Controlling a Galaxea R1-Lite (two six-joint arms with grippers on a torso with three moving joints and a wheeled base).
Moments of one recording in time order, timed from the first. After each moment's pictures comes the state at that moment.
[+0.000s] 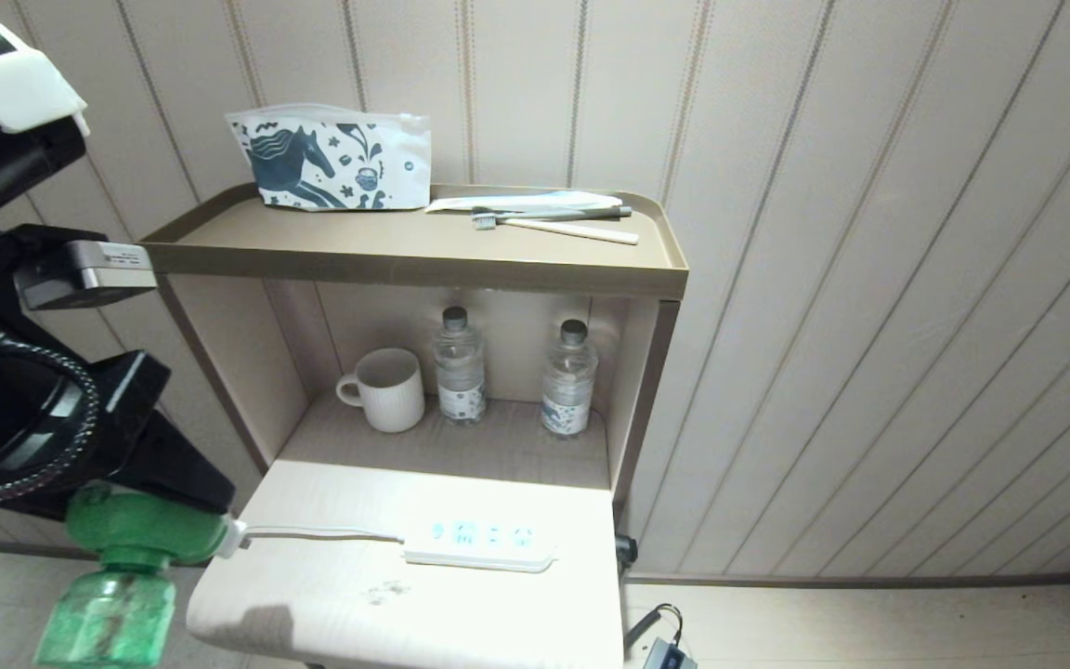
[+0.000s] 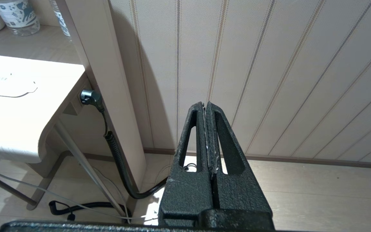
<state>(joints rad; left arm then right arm) -0.53 1.53 -1.74 1.36 -0.07 -0.58 0.00 0.00 -0.02 0.04 0.00 0.00</state>
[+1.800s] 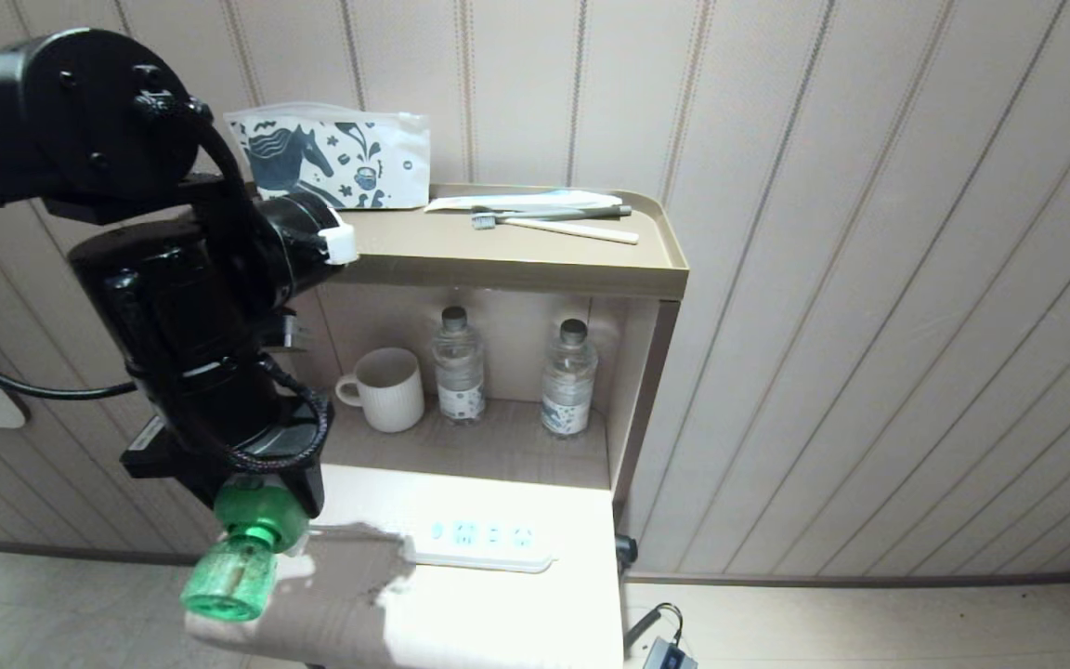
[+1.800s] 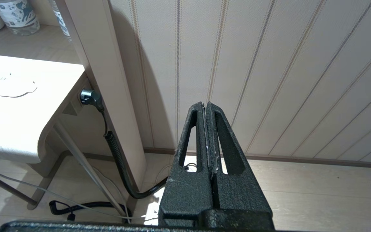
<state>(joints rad) -0.53 1.92 -1.93 1.49 0.04 -0.55 0.00 0.00 -0.02 0.04 0.00 0.00</state>
